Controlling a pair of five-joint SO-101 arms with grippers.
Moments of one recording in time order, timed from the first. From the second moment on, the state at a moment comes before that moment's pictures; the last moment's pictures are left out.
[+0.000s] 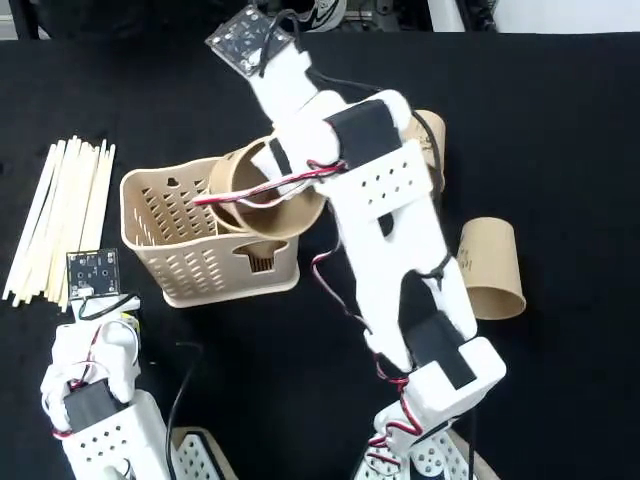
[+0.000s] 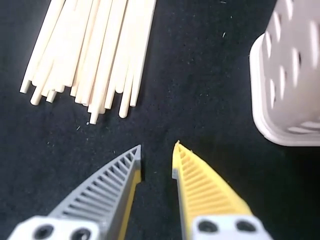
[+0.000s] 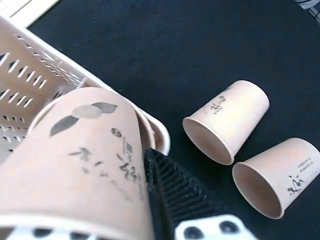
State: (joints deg) left arm -32.2 -104.3 96.2 65.7 -21.1; right arm -27.4 8.8 -39.5 99.1 17.9
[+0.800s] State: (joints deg) left arm -32.2 -104.3 96.2 65.7 -21.1; right arm -30.4 2.2 -39.8 99.3 21.7
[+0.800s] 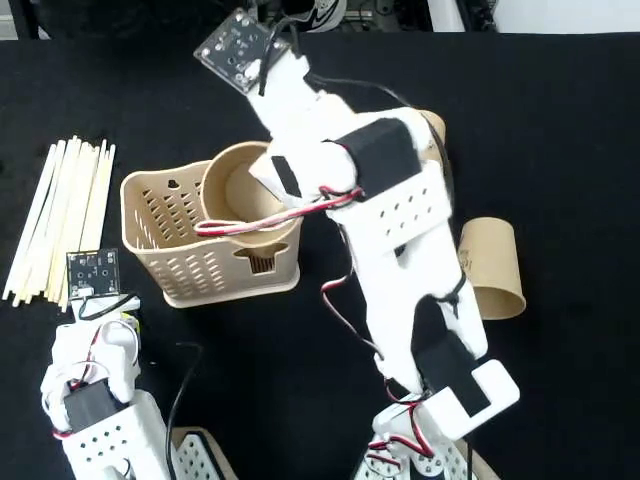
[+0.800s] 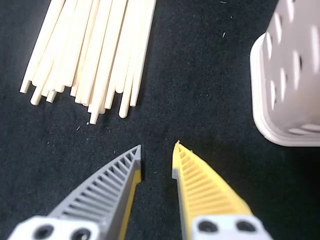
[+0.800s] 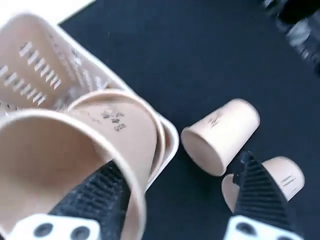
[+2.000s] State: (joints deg) left arm -32.2 -104.3 96.2 65.7 -21.1; right arm -9.7 -1.4 6.1 64.8 44.2
